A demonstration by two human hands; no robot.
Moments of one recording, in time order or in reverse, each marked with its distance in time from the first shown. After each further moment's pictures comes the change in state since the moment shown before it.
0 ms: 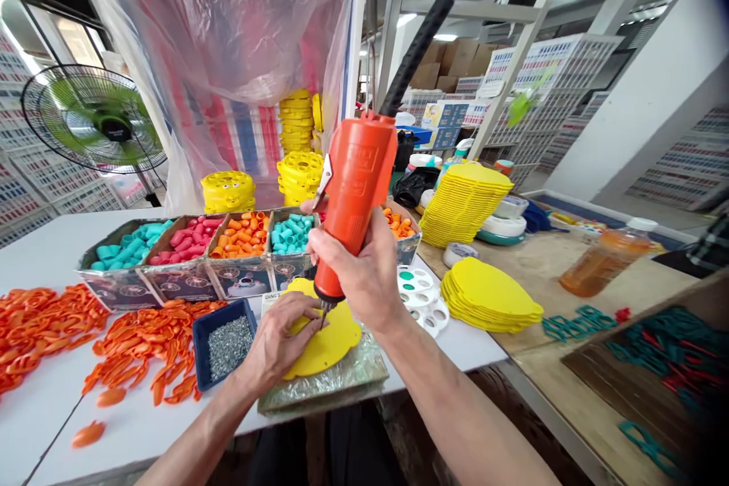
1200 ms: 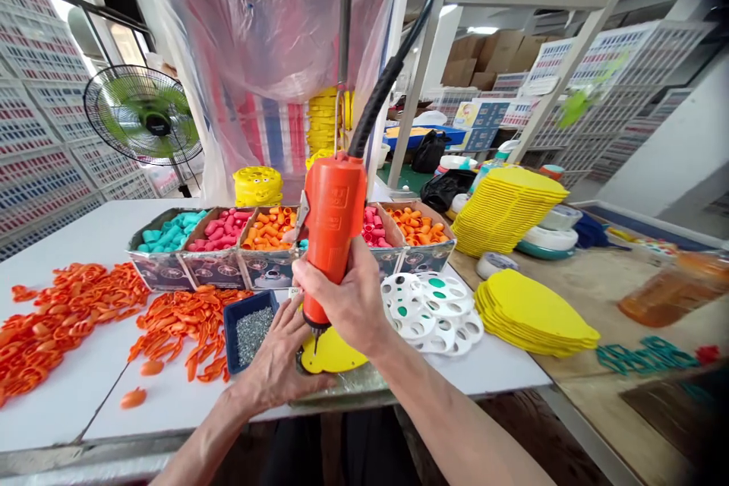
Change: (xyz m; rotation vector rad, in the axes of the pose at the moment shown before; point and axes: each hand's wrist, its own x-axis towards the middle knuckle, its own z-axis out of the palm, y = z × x) left_hand -0.048 -0.008 -0.031 0.351 -0.229 -0.034; right_hand -0.027 0.025 0.038 0.013 -0.117 0.164
